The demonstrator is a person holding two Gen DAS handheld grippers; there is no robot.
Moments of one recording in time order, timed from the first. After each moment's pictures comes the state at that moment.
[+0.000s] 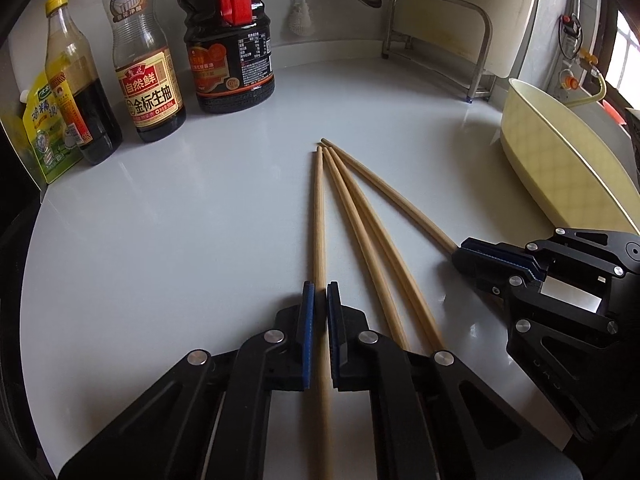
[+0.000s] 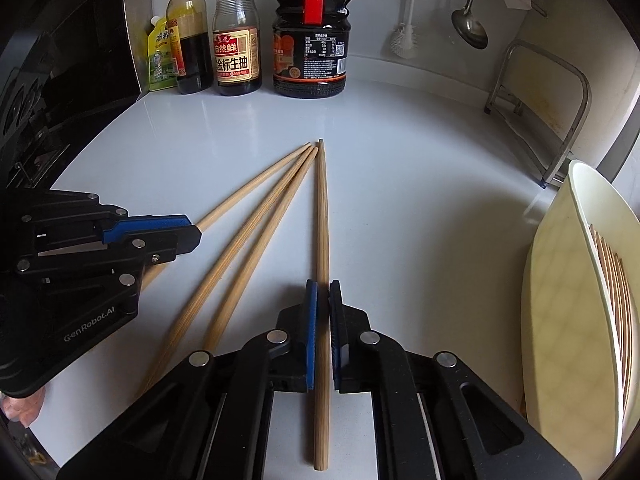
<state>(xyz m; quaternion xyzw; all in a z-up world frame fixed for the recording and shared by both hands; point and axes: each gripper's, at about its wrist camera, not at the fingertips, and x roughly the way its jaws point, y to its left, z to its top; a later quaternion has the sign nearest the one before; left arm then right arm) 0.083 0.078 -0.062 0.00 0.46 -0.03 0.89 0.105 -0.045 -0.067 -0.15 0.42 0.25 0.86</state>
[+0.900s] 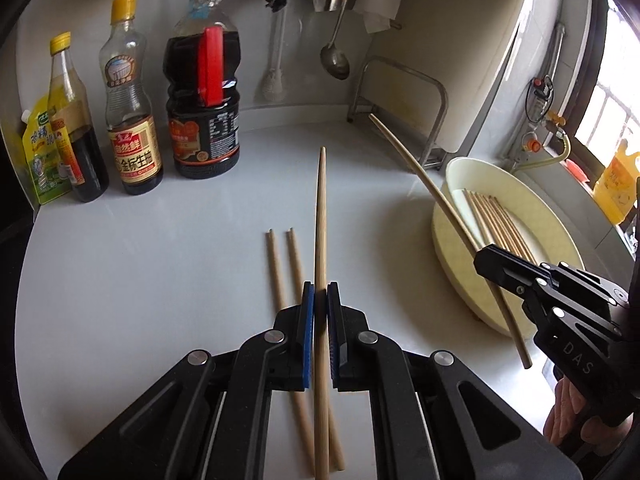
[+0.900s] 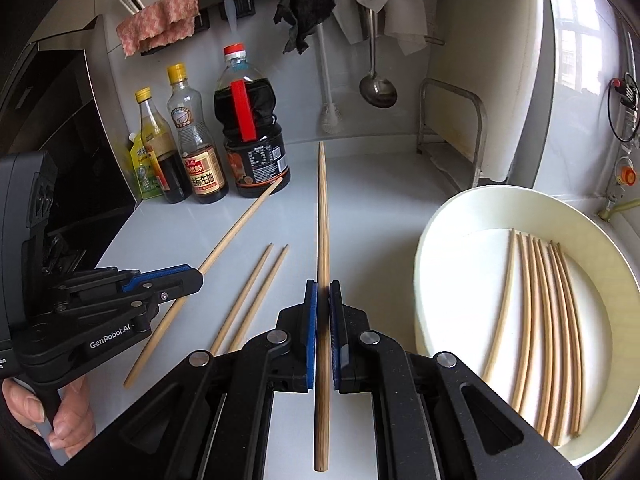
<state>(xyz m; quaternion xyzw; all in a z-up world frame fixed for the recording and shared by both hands) 0.077 0.039 0.015 -0.06 0.39 -0.08 0.91 0.088 -0.129 0.024 -0.02 0.35 0.22 0.91</state>
